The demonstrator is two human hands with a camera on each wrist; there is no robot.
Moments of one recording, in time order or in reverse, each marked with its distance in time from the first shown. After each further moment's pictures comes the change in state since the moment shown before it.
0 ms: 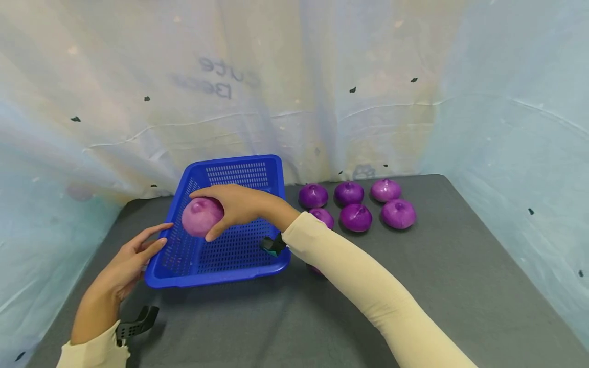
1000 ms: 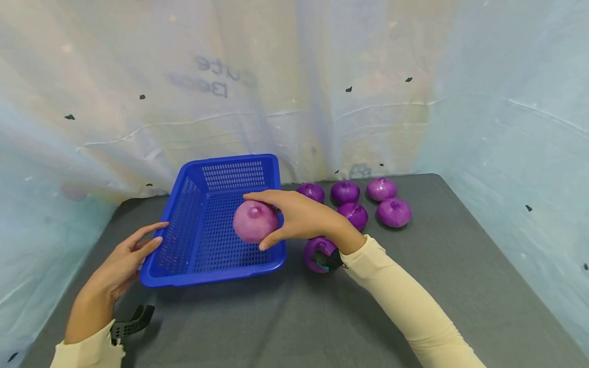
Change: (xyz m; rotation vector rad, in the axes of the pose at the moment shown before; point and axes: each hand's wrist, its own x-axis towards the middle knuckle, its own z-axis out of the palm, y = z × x) left_hand 0.002 -0.001 -0.003 -0.012 -0.013 -0.004; right_hand -0.117 0.027 -0.002 0.012 0.225 0.036
